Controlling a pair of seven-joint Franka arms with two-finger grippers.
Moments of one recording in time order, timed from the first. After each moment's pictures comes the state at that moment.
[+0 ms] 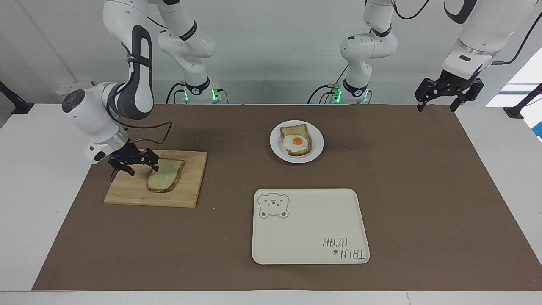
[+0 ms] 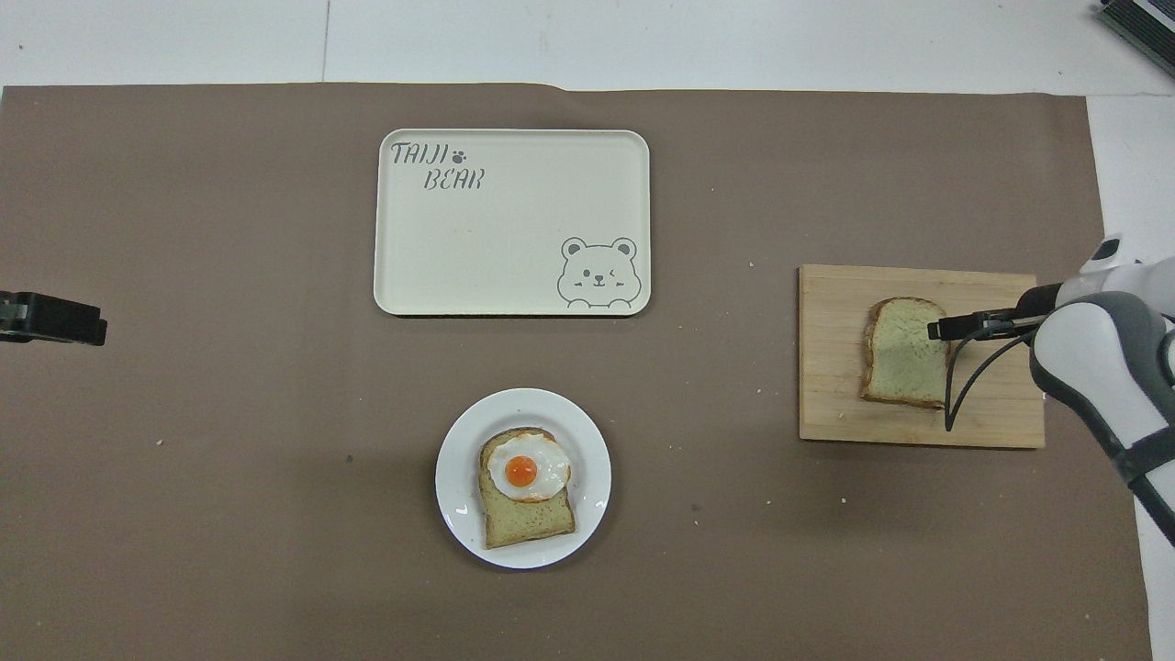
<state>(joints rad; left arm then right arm) 0.07 -0.10 -0.11 -1.65 0.04 1.58 0.09 -0.20 0.21 -0.03 -2.07 0.31 2.27 -0.53</state>
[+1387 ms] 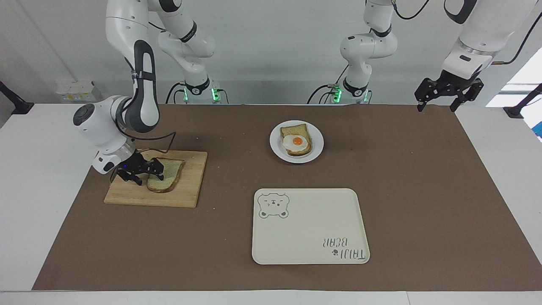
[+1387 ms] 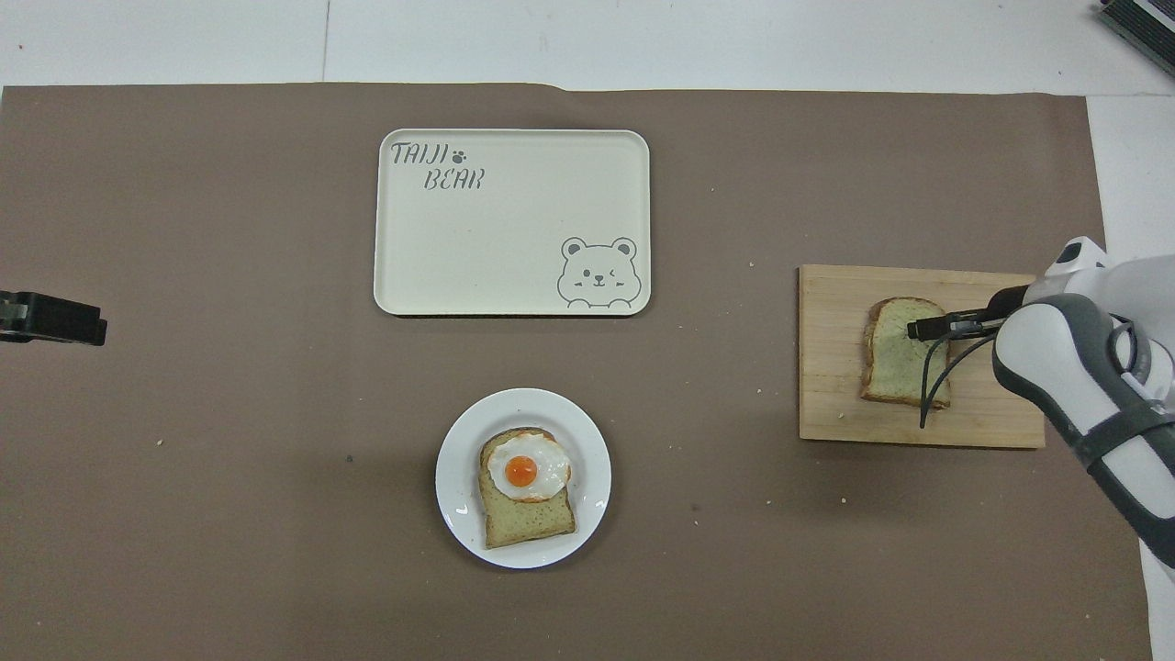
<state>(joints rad) 0.07 -0.10 -0.11 -1.65 0.04 1.58 0.09 -0.18 0.26 -0.02 -2.08 0.32 2.35 -0.54</state>
